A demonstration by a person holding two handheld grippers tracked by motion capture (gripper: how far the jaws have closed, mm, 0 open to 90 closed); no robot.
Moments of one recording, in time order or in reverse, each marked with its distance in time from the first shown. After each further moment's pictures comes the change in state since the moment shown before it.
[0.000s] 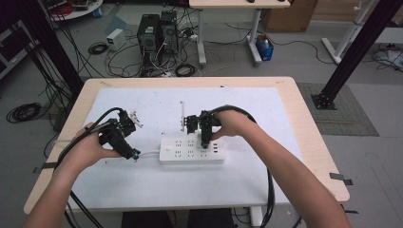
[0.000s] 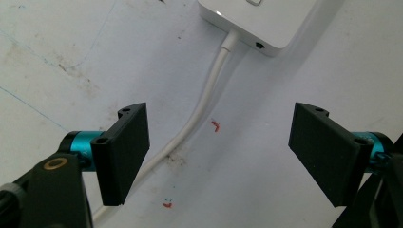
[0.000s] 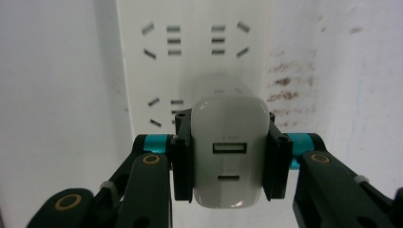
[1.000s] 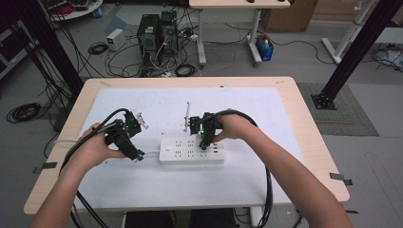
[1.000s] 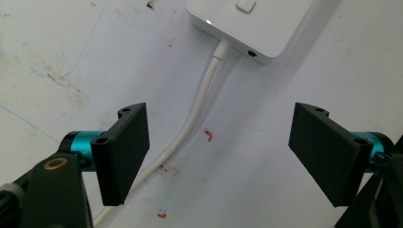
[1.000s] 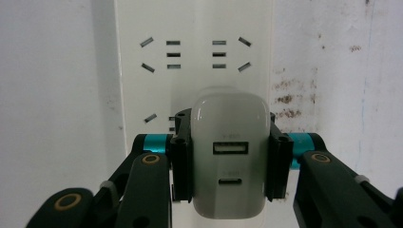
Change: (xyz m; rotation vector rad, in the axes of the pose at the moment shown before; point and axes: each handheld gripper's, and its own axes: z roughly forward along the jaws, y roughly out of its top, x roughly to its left) left arm -0.003 0.011 0.007 0.014 -0.016 0.015; right arm -0.001 -0.015 0.007 -0.154 0.012 0.021
